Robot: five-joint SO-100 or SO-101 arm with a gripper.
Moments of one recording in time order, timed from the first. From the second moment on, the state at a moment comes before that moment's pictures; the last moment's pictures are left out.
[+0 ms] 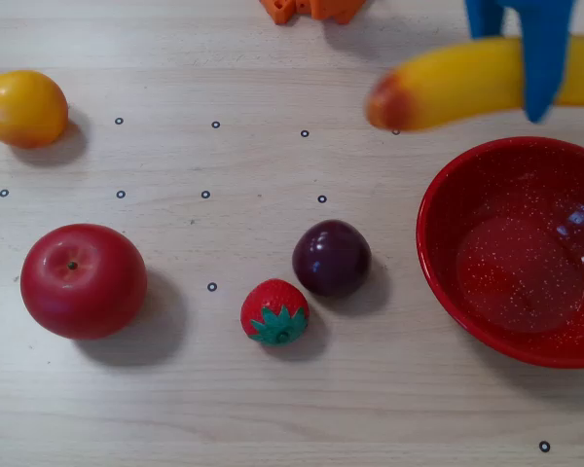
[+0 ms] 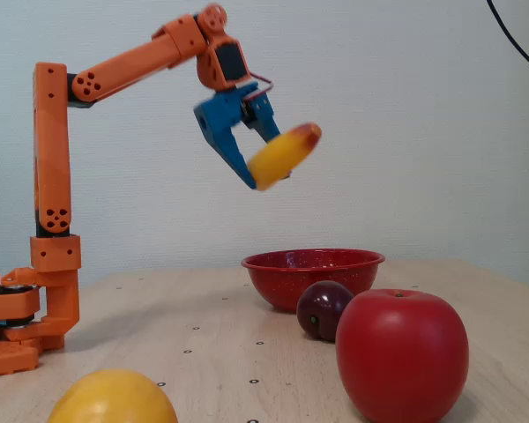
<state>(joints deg) 26.9 85.1 56.7 93.4 3.2</state>
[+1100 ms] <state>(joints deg) 30.6 91.4 93.4 57.0 10.0</state>
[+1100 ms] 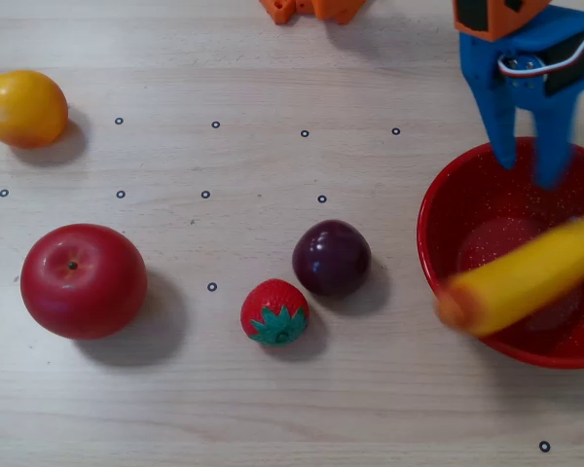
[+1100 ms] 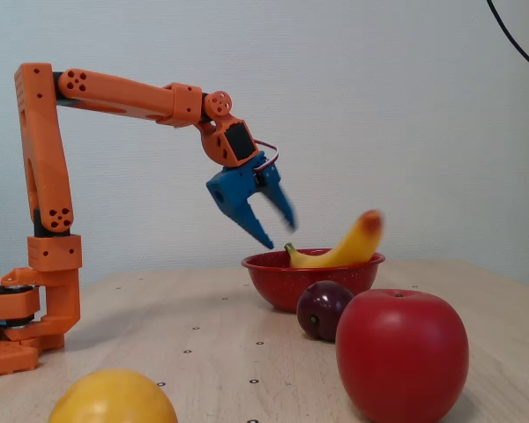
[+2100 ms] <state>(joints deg) 2.4 171.1 157.3 56.3 11.4</state>
